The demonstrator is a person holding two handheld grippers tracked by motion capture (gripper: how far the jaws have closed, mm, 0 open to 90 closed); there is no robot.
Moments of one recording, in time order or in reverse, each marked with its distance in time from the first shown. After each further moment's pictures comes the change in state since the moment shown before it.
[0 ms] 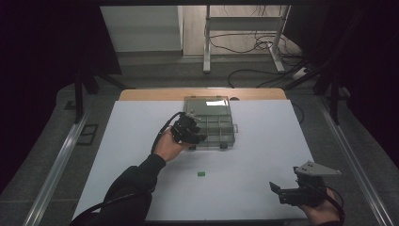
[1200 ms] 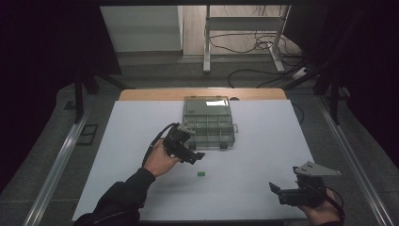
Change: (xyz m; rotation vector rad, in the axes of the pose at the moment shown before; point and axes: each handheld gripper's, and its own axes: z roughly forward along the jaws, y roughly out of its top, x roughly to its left) left arm -0.033 -0.031 -0.030 -0.001 -0.029 0.051; right arm 0.002 0.000 -0.001 -0.005 0.004 -0.012
